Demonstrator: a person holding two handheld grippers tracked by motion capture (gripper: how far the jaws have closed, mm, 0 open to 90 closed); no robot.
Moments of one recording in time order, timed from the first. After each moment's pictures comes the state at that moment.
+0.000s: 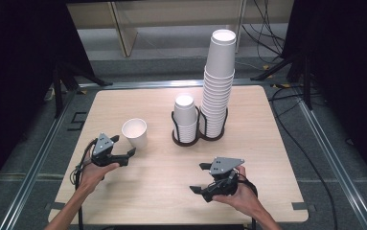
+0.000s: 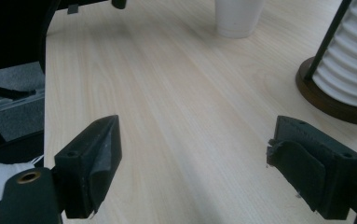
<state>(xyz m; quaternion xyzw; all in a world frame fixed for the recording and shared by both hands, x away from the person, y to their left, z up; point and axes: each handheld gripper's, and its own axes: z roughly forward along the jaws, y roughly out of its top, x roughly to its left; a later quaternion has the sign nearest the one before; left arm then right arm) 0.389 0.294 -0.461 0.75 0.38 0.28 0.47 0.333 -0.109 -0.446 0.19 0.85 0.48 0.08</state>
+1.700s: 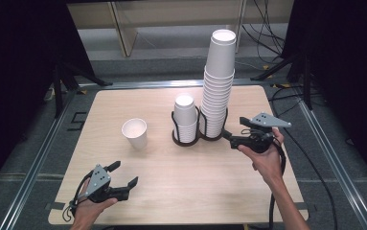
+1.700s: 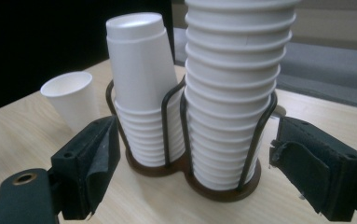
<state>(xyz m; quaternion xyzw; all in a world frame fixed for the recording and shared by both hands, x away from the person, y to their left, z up) 0.288 0.273 -0.456 0.74 0.35 0.27 0.50 0.399 -0.187 -0.368 0.38 0.72 0.54 0.21</state>
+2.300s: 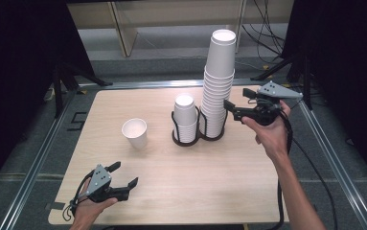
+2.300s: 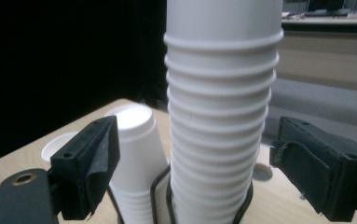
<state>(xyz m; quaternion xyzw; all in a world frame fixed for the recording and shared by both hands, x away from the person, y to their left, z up) 0.291 0.273 -0.461 0.74 0.35 0.26 0.50 0.431 -0.187 -0.298 0.36 0.70 0.57 0.23</state>
